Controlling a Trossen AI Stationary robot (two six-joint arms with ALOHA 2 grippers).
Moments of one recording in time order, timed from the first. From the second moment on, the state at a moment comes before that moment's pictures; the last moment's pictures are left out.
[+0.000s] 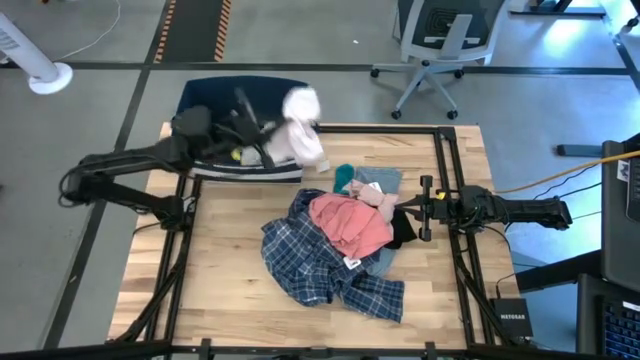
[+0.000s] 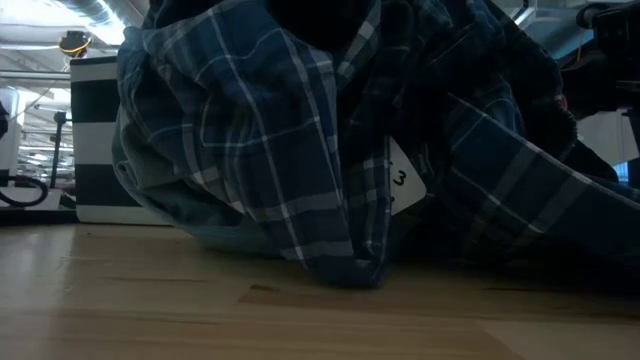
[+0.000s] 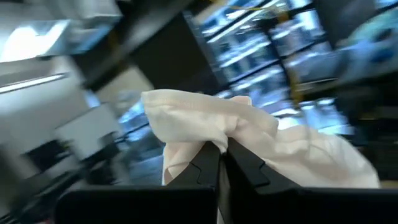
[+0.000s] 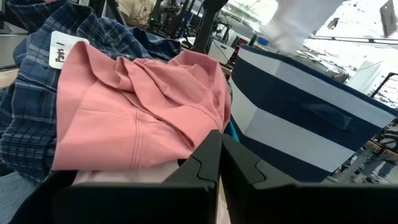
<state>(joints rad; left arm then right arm) 0.23 1.11 1.18 0.12 -0.22 0.54 0.03 0.02 0.01 0.01 0.01 -0.43</state>
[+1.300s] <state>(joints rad) 0.53 1.15 1.22 -0.45 0.14 0.13 0.03 0.02 0.01 0.01 0.01 -0.43</state>
